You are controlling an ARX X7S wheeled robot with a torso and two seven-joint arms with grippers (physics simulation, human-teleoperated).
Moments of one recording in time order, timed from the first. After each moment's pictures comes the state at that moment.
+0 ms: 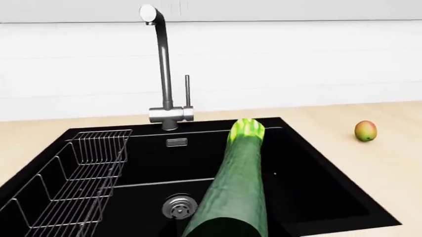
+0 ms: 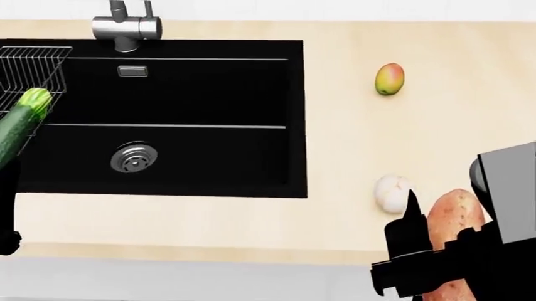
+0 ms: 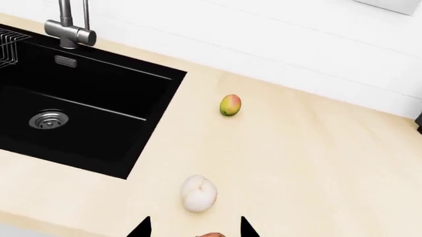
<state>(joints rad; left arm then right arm) -0.44 -0.76 -0.06 0.62 -1.15 -0.88 -0.47 0.74 0.83 0.08 -0.61 1.63 1.38 0.84</state>
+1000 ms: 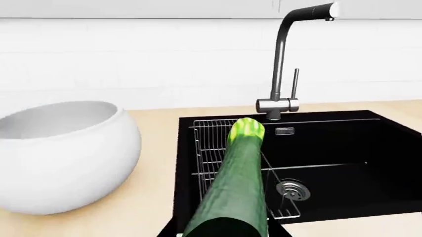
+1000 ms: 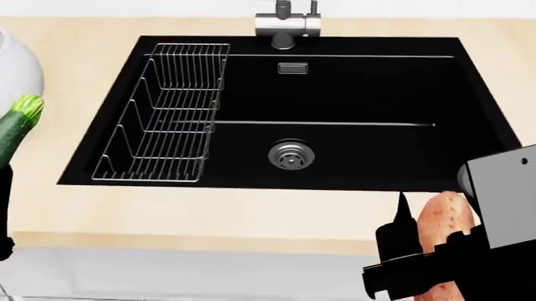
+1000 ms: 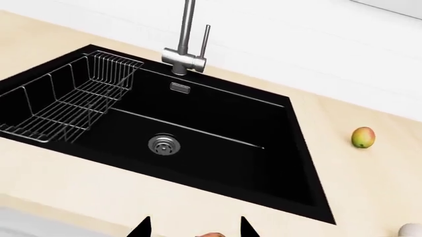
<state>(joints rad) -0.39 -0.77 -0.09 0.62 -1.15 -0.85 -0.46 0.71 0.84 0.04 -0.63 1.56 1.32 0.79</state>
